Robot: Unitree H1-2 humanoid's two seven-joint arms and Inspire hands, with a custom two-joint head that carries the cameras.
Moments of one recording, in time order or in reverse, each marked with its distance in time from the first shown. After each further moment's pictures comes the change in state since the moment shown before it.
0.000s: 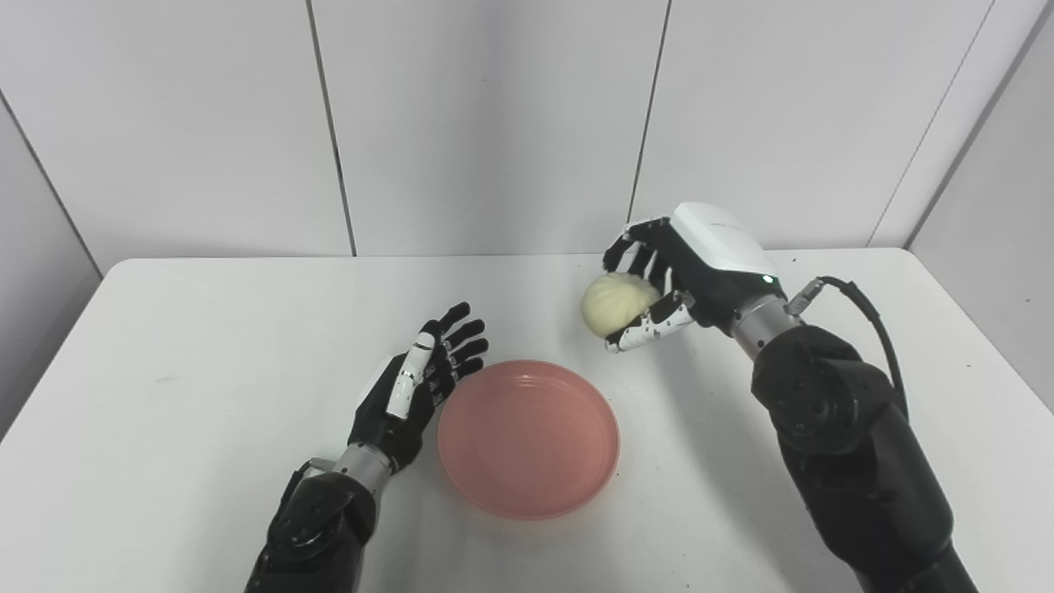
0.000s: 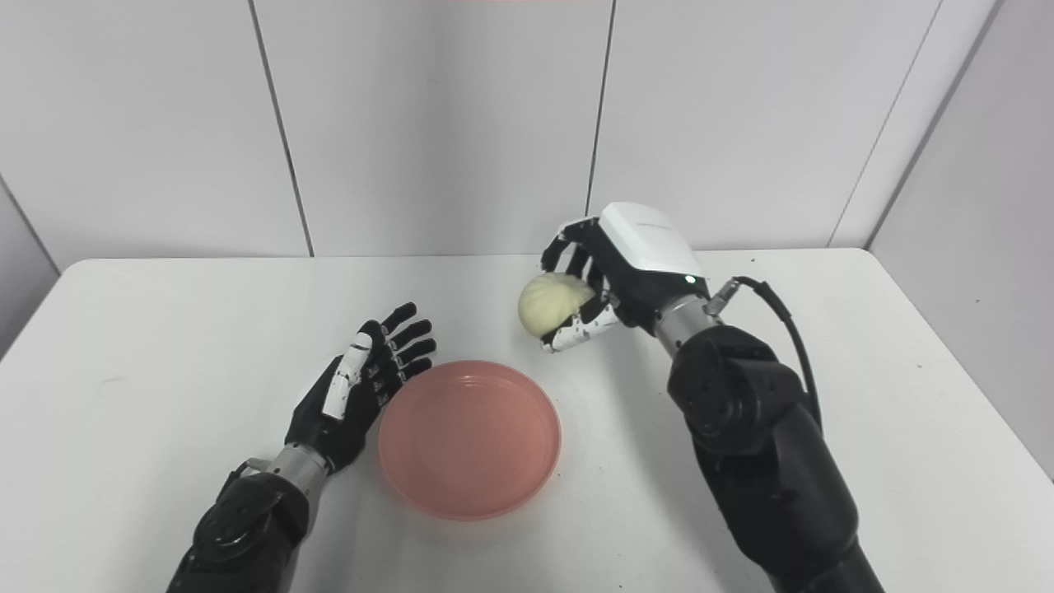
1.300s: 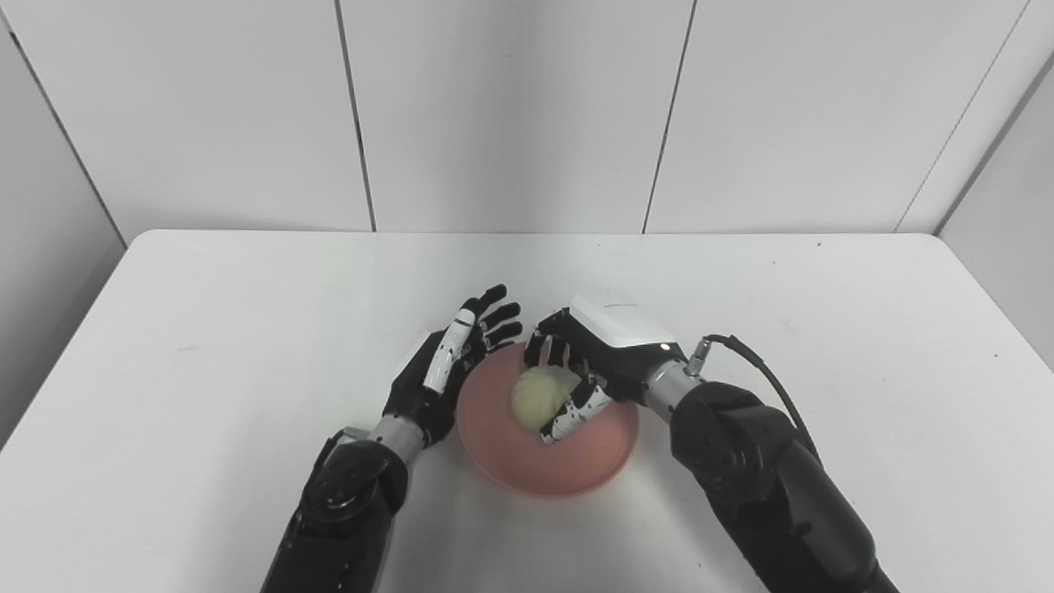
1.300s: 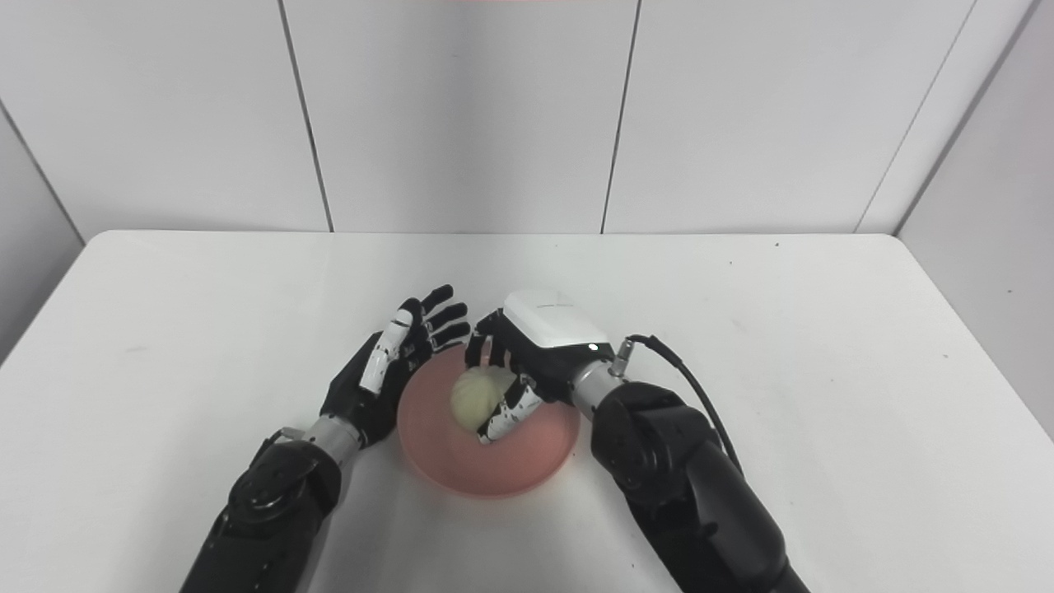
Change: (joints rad) left arm 0.007 -0.018 -0.027 -0.070 0.023 0.107 0.026; right arm 0.067 0.083 0.195 0.181 -0.030 -0.101 -0.025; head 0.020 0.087
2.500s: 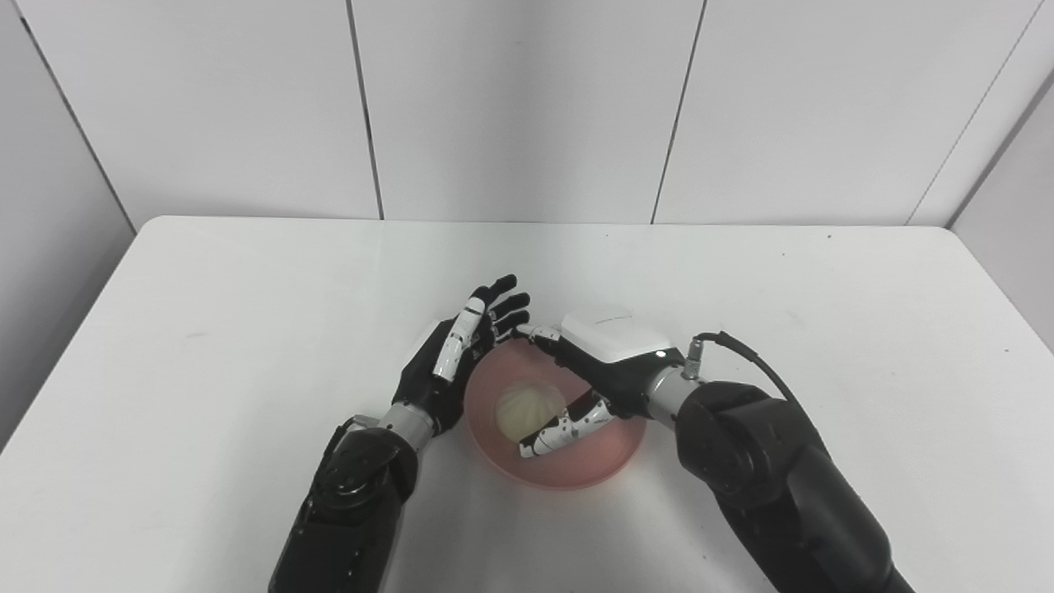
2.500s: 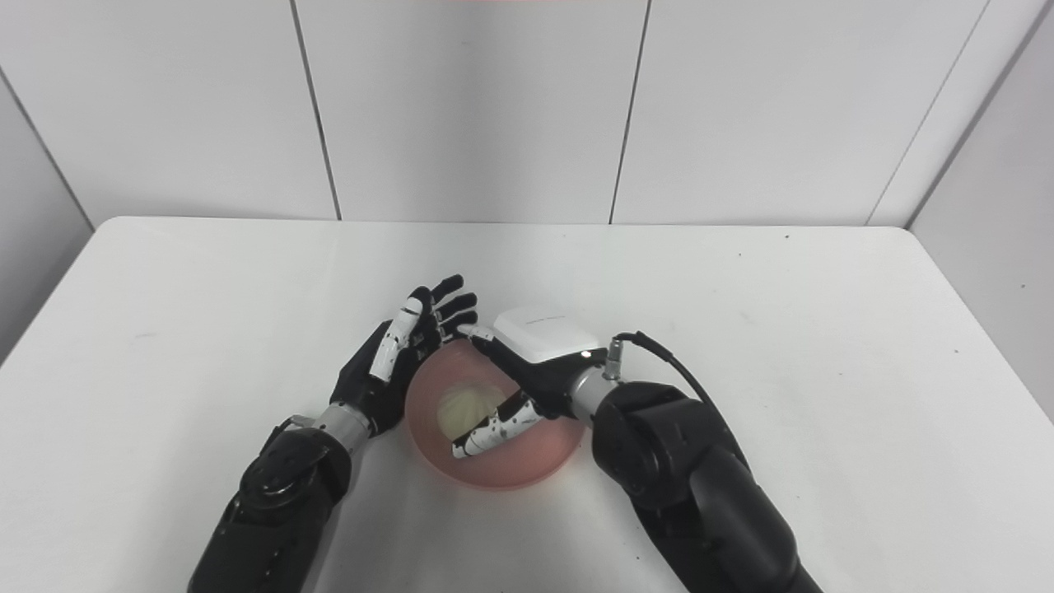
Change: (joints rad) left arm -0.001 -0.011 0.006 -0.001 0.002 0.008 0.011; right arm -0.016 -0.005 0.021 -0.202 -0.169 0.066 0.348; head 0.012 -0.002
